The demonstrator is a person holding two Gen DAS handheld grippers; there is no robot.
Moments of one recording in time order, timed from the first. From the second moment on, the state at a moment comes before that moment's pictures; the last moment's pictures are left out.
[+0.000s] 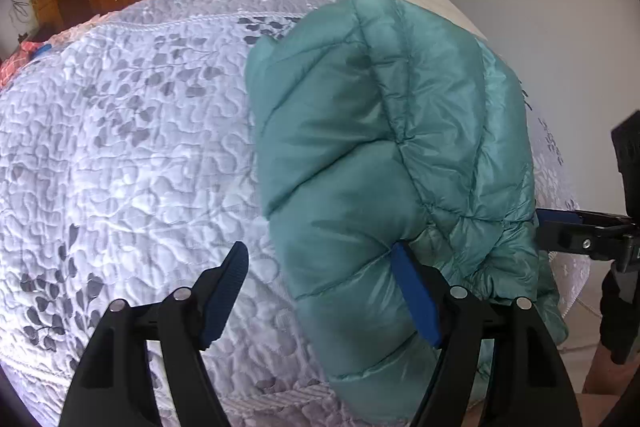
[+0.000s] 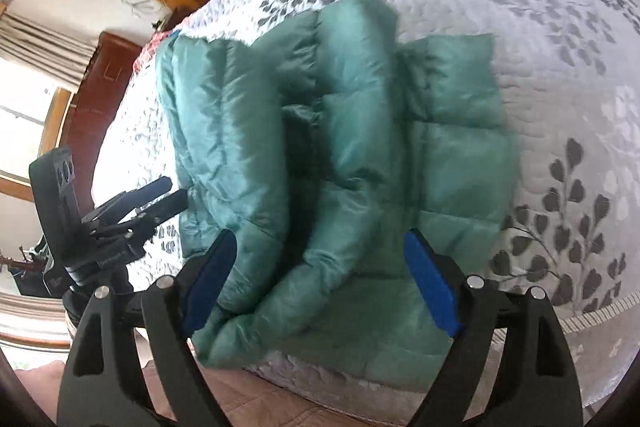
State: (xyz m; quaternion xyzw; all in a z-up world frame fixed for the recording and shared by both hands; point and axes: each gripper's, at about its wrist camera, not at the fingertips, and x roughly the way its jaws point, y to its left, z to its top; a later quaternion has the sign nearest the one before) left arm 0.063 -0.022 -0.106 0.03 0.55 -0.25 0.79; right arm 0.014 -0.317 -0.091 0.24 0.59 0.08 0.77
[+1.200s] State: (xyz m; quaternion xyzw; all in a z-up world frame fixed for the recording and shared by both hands) left arm 0.038 -0.089 -0.071 0.06 0.51 -0.30 0.81; right arm -0.040 -0.348 -0.024 0.16 0.52 -0.03 0.84
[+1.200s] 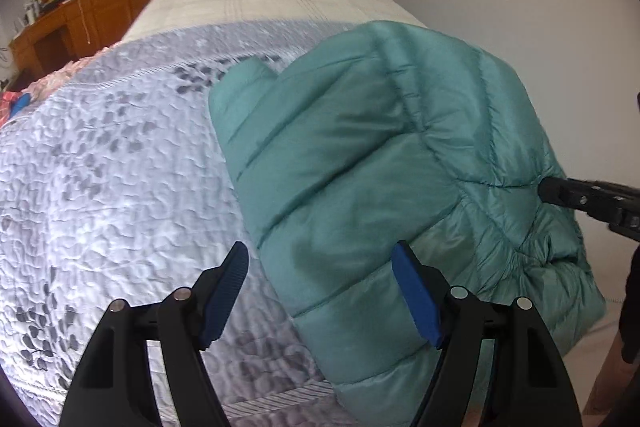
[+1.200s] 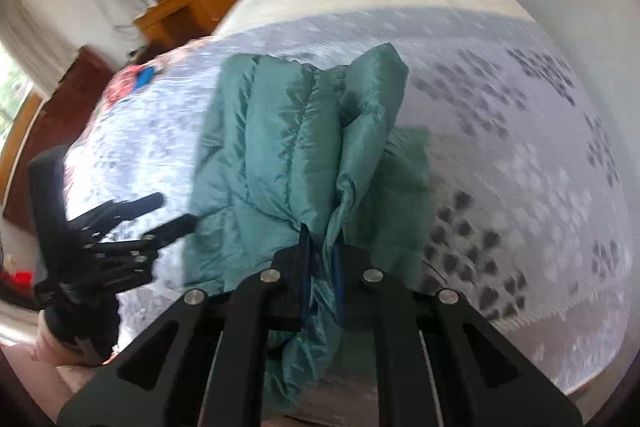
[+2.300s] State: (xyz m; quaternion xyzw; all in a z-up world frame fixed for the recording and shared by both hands) left arm 0.028 -0.145 -0.150 0.08 0.55 -0.31 0.77; right arm -0.075 -0.404 -0.179 0.29 0.59 -0.03 0.76
